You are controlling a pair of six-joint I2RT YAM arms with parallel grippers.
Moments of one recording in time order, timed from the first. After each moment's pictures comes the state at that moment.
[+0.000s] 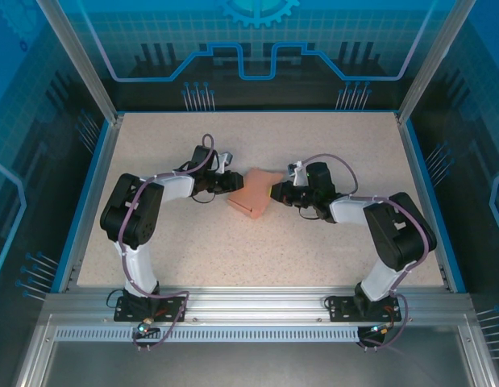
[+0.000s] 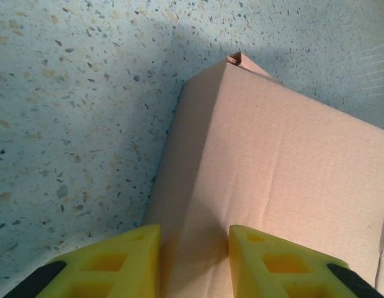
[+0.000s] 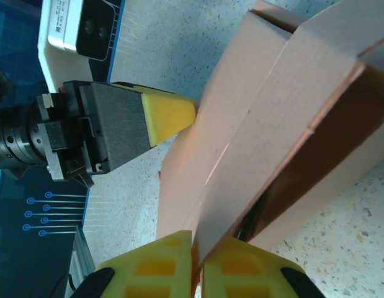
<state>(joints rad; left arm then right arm) -0.30 1.92 1.08 -0.02 0.55 -0.50 0.39 1.68 0.73 0.39 -0.63 0.77</state>
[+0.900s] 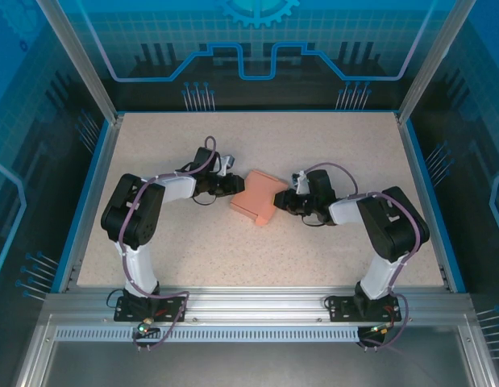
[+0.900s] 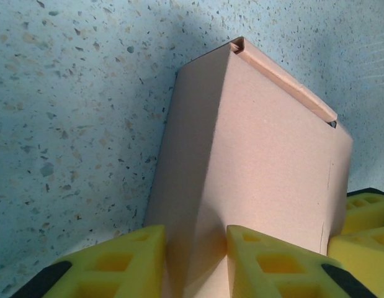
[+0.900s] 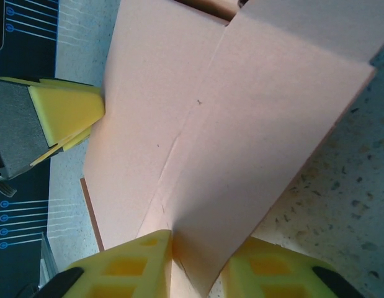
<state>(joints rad) -0.31 1.92 1.08 -0.06 0.54 -0.50 0.36 1.77 0.69 0.37 -0.59 0.73</state>
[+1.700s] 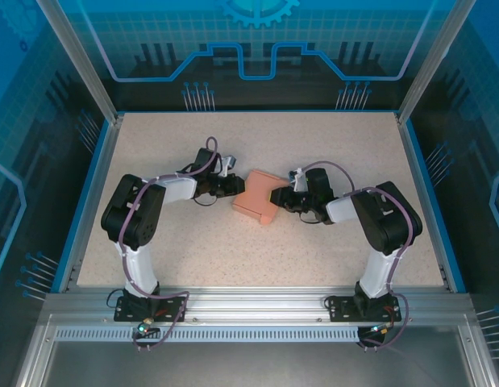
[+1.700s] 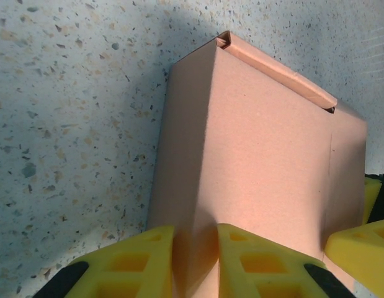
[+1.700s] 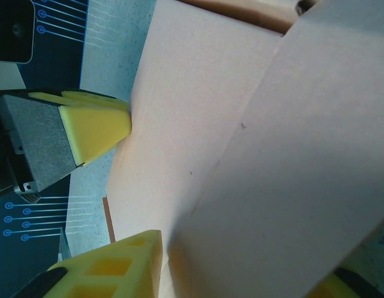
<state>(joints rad) -0.32 1.91 1.06 -0.03 0.54 -0.50 0.36 1.84 0.71 0.49 -0.66 0.76</state>
